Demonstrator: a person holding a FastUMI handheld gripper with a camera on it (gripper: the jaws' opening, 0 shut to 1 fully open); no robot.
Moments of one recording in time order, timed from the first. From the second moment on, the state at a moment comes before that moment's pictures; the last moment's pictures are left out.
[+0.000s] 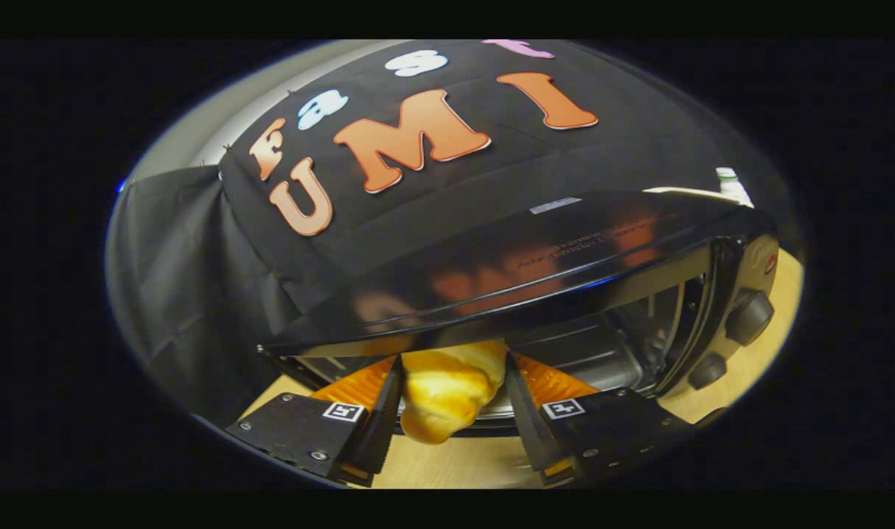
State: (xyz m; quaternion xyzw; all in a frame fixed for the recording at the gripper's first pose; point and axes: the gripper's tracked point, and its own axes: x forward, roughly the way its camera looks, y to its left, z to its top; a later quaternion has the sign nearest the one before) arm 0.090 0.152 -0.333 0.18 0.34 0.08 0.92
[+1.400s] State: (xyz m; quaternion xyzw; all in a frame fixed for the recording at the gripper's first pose) arm -0.150 0.101 -0.321 0.09 0.43 0.17 0.88
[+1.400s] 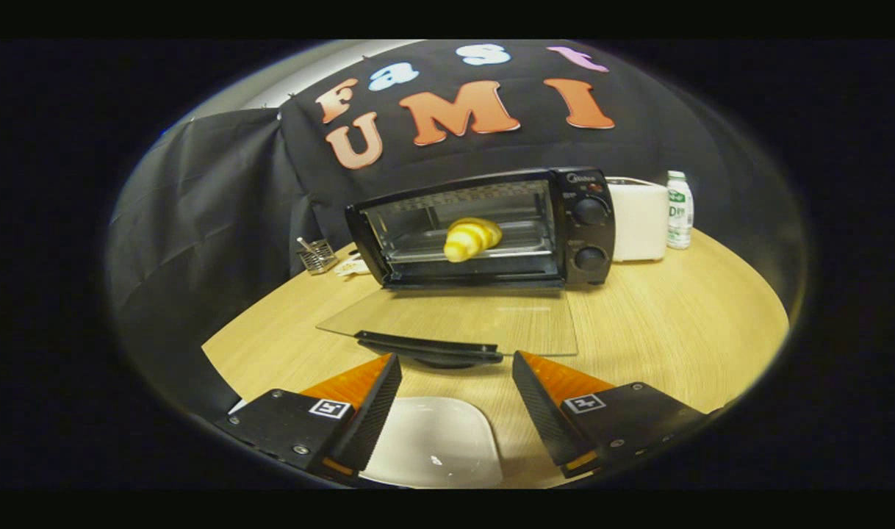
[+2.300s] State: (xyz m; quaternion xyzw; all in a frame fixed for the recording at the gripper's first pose) arm -0.045 0.147 -0.317 0.01 0.37 0.15 0.91
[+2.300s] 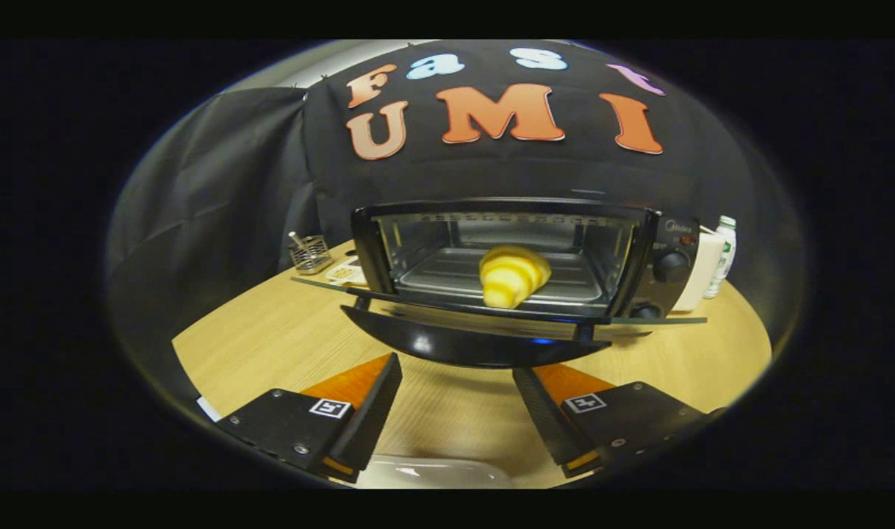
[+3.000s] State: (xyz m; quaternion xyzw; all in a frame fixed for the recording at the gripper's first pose) arm 0.034 0.133 -0.270 0.03 0.26 0.09 0.96
